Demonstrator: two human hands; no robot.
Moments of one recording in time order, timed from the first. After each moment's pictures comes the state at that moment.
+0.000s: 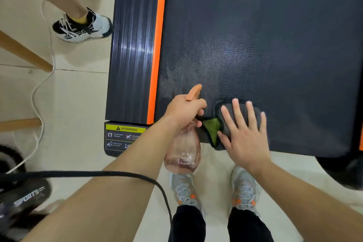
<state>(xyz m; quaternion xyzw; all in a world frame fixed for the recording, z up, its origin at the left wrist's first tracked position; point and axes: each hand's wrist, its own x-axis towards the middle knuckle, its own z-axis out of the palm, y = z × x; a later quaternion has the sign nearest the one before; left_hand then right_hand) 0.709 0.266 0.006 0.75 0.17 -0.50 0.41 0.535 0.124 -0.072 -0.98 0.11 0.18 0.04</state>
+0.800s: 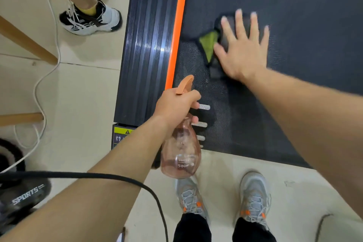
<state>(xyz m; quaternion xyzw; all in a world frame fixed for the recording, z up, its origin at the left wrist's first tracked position) 0.744 0.312 0.006 0.73 0.21 -0.43 0.48 0.780 0.102 -0.078 -0.98 0.14 0.14 0.08</state>
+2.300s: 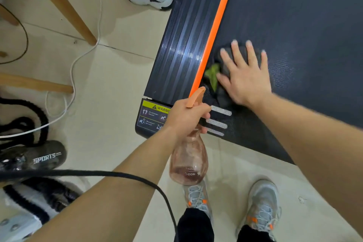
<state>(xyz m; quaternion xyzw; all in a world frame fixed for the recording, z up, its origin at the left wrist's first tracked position) 0.678 0.371 0.009 0.71 0.26 -0.40 0.51 0.722 0.178 -0.071 -0.99 -0.01 0.14 0.07</state>
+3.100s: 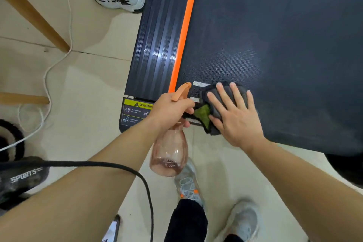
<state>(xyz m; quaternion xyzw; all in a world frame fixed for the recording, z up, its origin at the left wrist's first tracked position) 0.675 0.368 0.022 0.74 0.16 -0.44 0.48 0.572 0.174 -0.077 -0.99 -0.02 0.13 0.02</state>
